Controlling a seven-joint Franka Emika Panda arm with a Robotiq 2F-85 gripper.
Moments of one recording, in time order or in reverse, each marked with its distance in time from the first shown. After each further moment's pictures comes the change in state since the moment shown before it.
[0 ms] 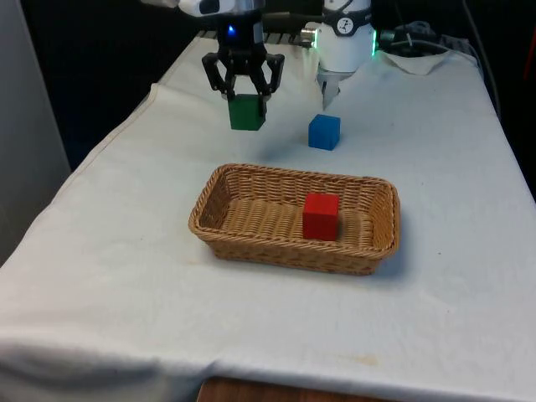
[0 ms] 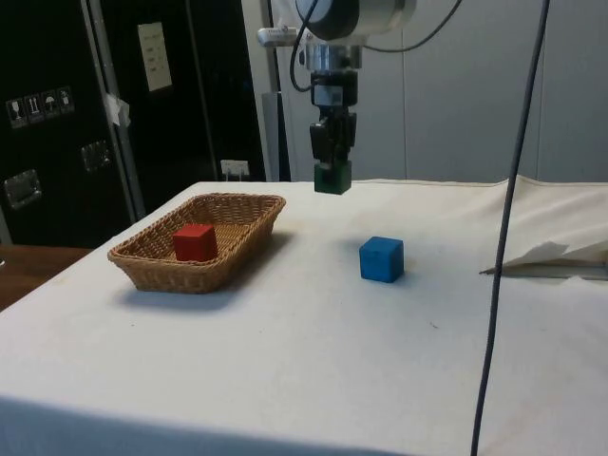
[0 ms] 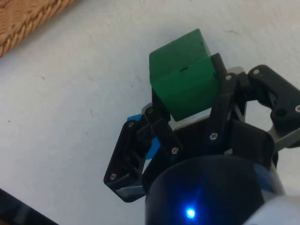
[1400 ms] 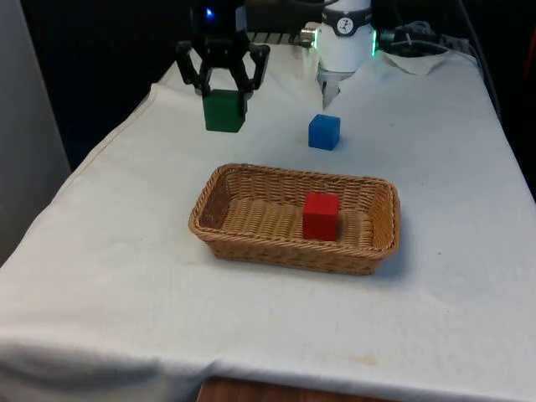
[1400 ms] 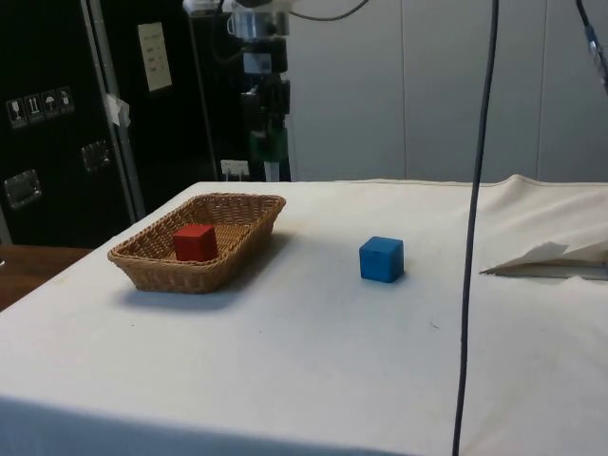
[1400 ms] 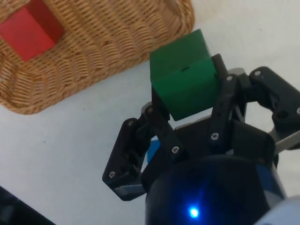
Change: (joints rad) arm 0.009 0.200 -0.004 0.426 -0.012 -0.249 0.035
